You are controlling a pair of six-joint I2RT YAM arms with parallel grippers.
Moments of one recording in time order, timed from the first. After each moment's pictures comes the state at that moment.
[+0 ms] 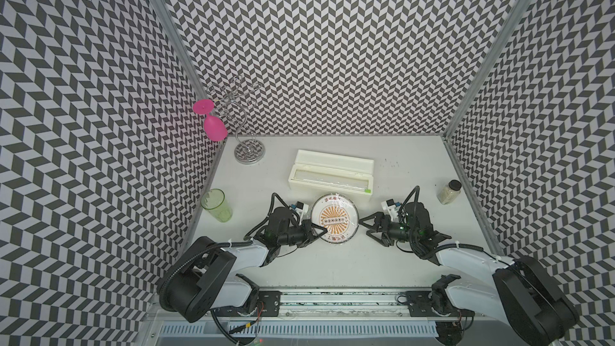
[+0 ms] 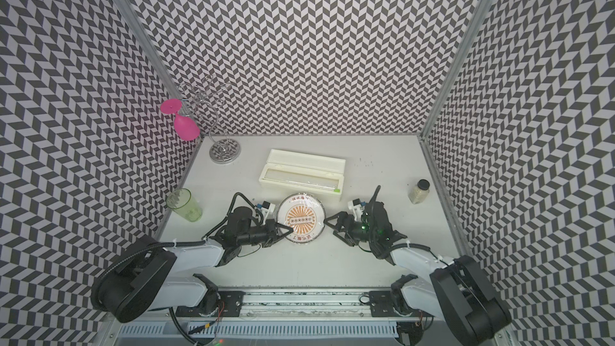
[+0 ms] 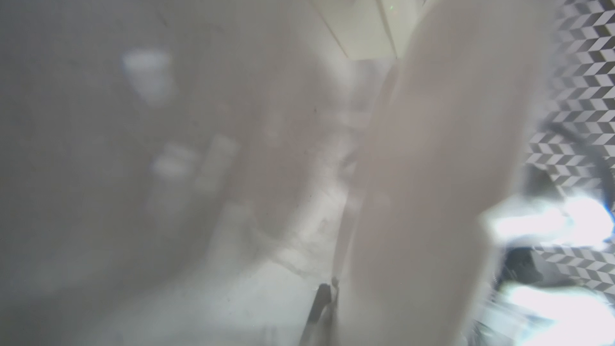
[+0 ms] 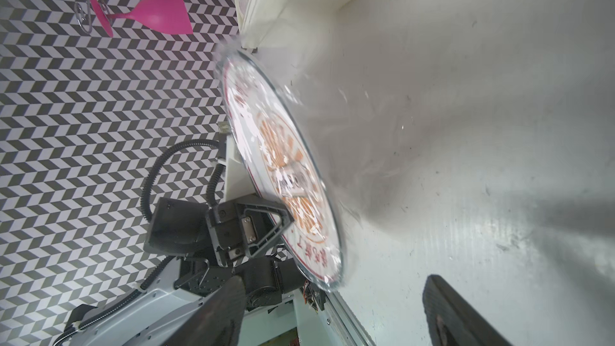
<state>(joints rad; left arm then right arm) -0.57 1.37 0.24 0.61 0.67 -1.09 0.40 1.18 0.31 0.29 -0.73 1.10</state>
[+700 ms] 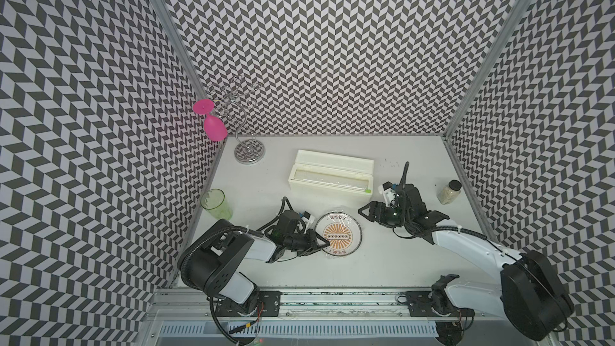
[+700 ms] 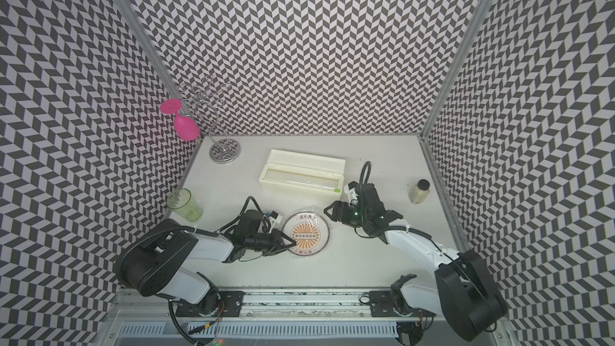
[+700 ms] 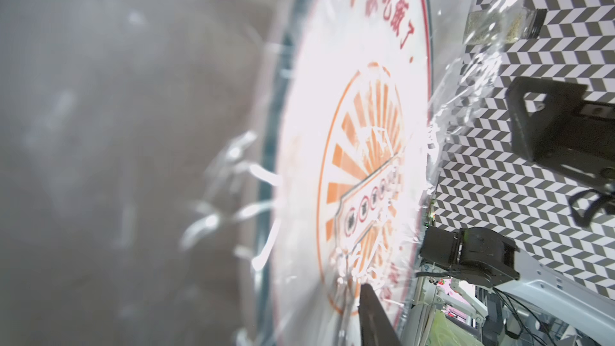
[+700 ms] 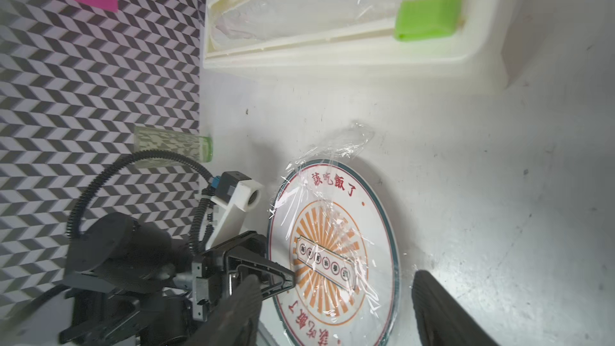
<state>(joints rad) -0.56 1.51 0.28 0.47 0.73 -0.95 0.50 1.23 0.63 -0.17 -0.40 0.68</state>
